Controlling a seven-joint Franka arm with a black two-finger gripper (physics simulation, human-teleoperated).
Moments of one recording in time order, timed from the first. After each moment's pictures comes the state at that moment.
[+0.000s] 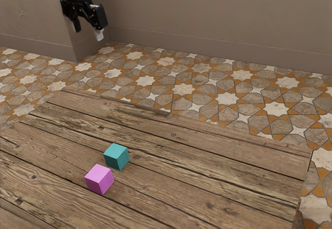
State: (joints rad) arm -0.14 0.17 0.19 -1.18 0.06 1.44 0.17
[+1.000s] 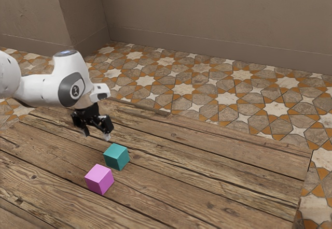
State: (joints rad) arm -0.14 0.17 0.30 -2.15 -0.15 2.32 0.16
